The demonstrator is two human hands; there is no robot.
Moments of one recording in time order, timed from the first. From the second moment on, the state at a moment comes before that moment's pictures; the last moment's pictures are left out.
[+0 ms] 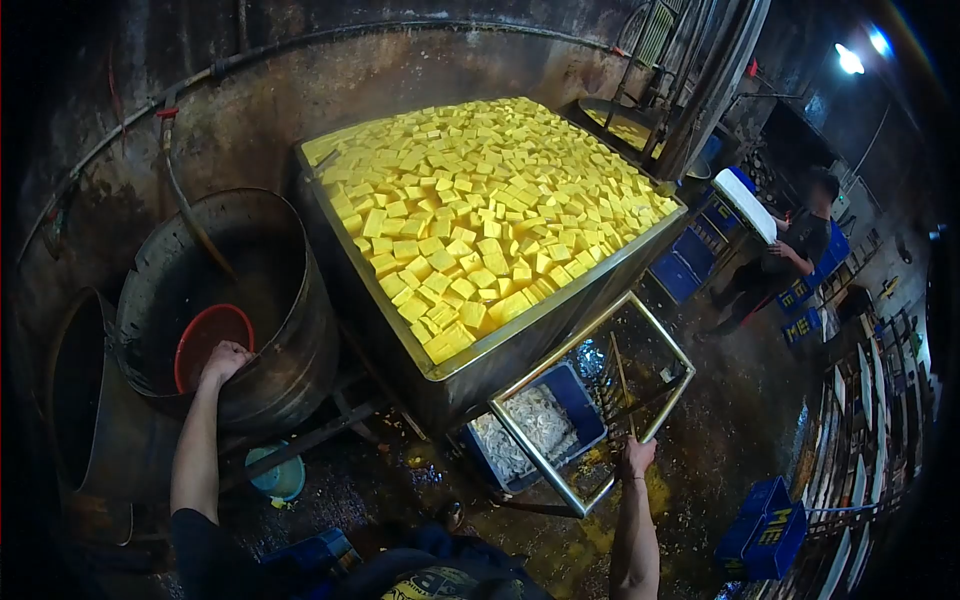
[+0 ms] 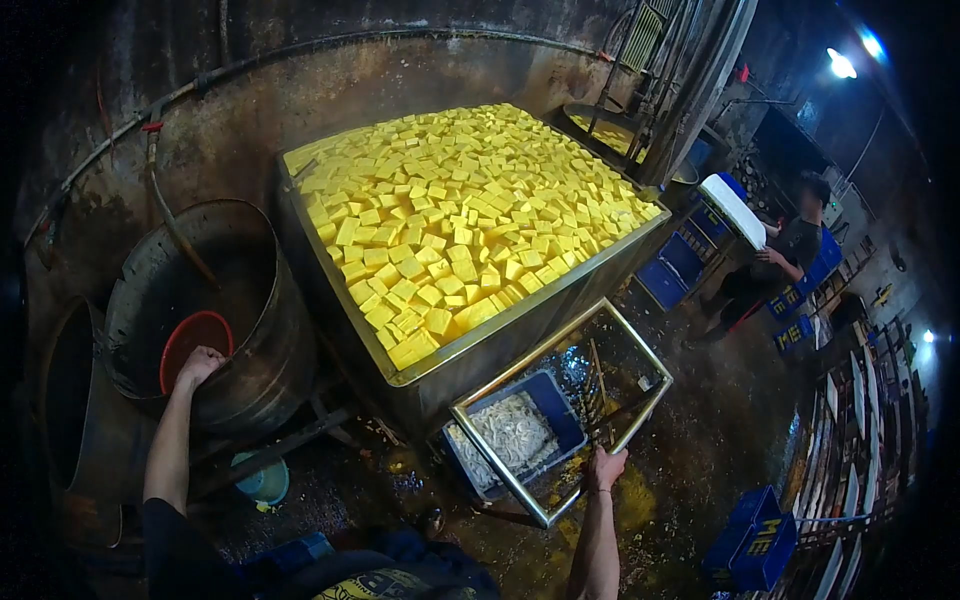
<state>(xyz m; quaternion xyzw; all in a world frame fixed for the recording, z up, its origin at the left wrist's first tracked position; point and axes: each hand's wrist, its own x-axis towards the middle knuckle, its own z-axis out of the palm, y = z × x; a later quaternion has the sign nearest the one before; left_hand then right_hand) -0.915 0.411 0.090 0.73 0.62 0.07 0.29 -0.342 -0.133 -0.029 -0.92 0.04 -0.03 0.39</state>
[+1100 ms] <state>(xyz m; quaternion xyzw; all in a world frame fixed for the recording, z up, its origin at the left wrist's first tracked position) -0.917 0.411 0.088 0.74 0.61 0.08 0.28 -0.342 -0.137 -0.026 -0.92 0.02 -0.01 0.39</state>
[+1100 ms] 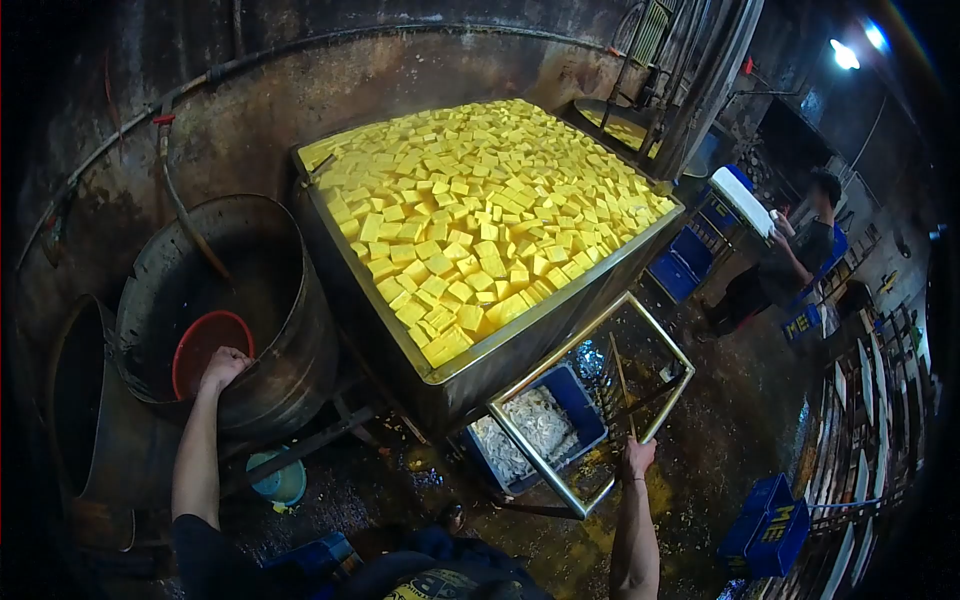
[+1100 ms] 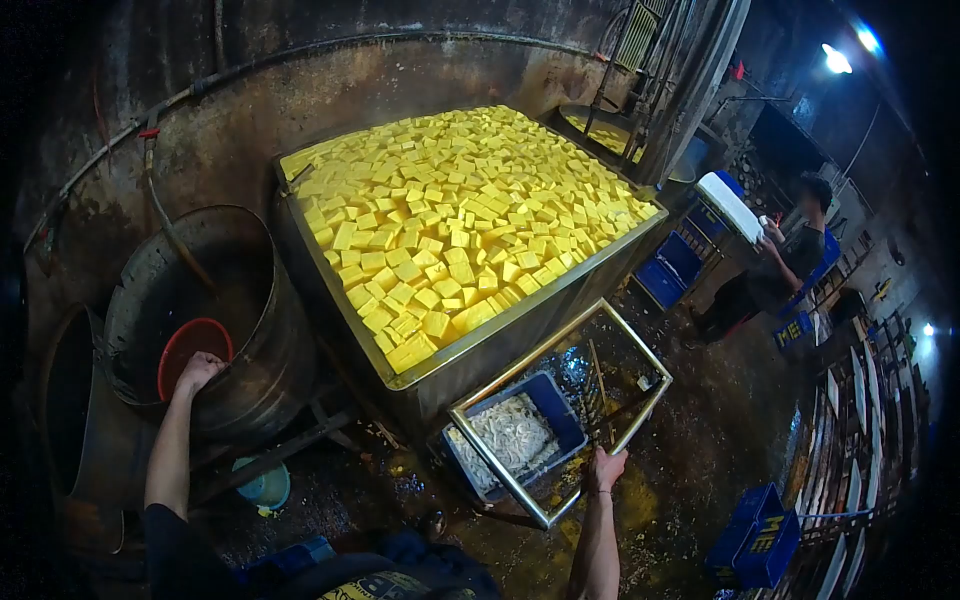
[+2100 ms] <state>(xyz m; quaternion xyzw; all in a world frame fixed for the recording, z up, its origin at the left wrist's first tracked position) -0.917 0.412 0.087 0.72 0.62 0.07 0.30 -0.343 -0.135 -0.032 -0.91 0.03 -0.04 0.40</state>
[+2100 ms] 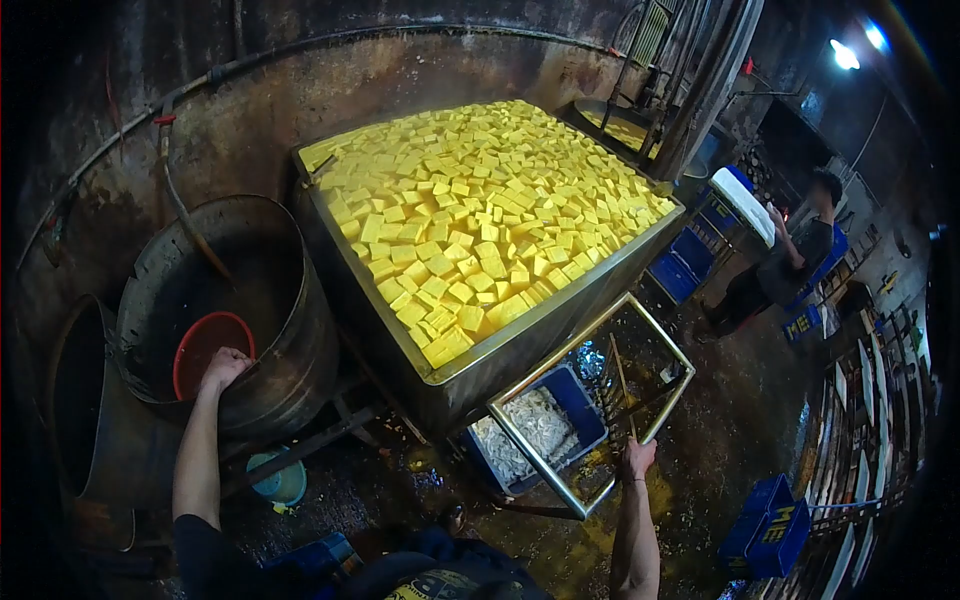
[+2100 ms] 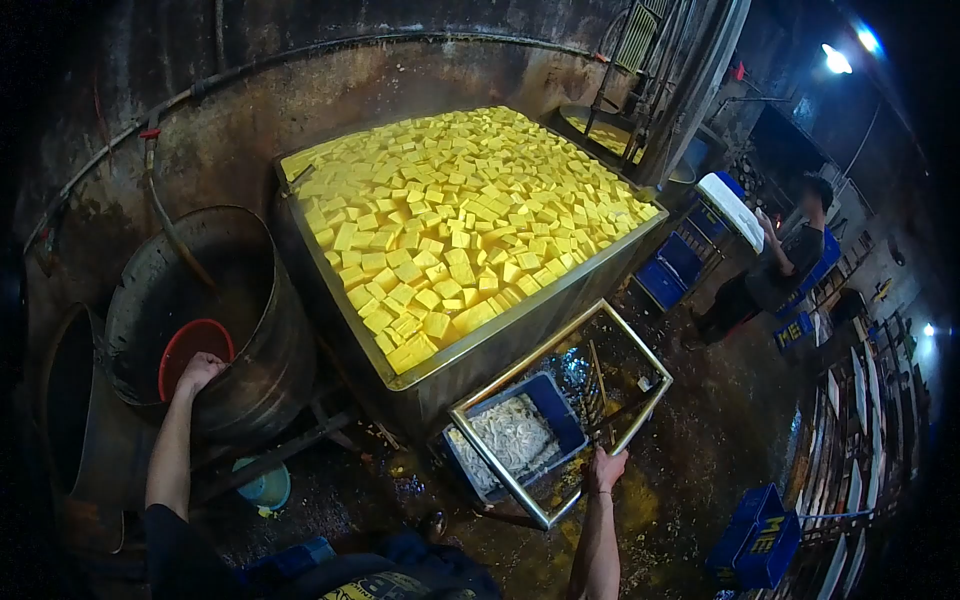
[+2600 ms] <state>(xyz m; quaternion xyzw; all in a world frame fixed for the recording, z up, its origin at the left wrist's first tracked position) -0.909 0.400 0.102 0.73 0.62 0.08 0.29 -0.334 -0.143 -0.040 -0.93 0.02 0.00 0.38</state>
